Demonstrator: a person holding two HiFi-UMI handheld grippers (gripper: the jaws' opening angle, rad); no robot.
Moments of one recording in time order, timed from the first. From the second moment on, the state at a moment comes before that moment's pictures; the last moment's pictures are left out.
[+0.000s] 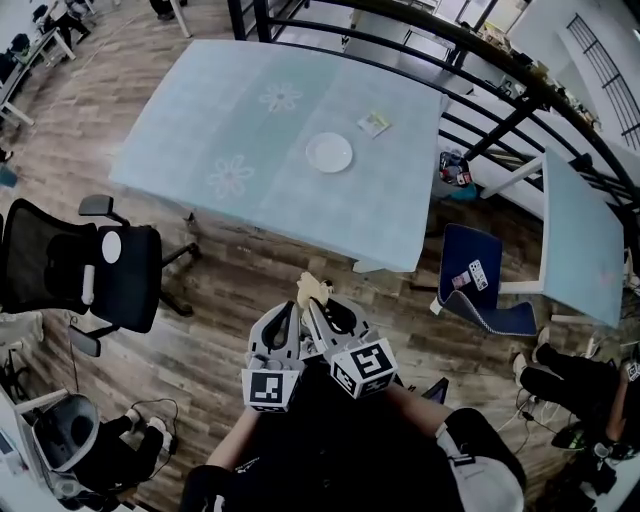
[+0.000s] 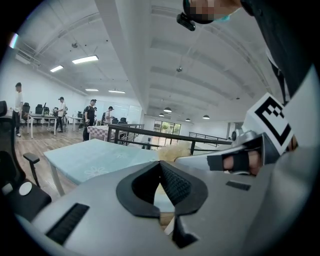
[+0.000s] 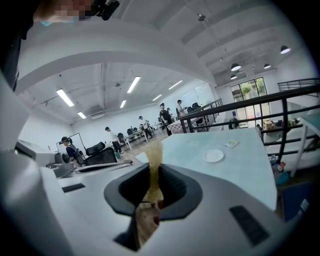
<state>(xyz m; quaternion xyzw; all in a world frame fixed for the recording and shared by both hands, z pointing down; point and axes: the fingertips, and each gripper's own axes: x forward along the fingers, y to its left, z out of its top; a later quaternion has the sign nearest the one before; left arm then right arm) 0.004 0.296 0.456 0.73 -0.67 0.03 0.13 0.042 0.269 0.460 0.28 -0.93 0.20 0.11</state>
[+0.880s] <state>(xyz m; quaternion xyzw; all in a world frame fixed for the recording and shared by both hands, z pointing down) -0.010 0.113 0.433 0.77 -0.63 0.03 0.11 0.046 0.084 0.440 0.36 -0.91 0.20 0.07</state>
